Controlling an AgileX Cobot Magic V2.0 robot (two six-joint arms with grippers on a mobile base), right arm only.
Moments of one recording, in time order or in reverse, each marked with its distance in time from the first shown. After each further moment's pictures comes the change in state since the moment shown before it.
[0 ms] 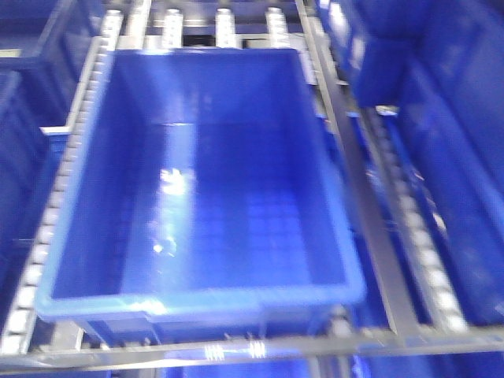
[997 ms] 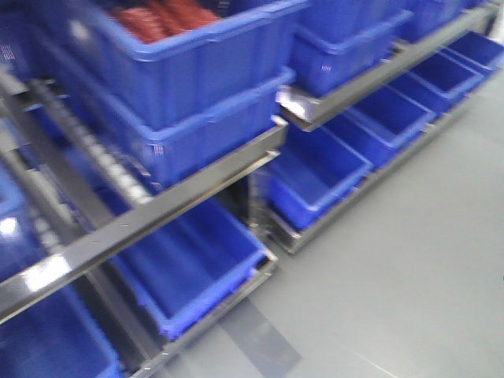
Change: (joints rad) arm 0.000 0.000 0.000 0.000 0.000 0.000
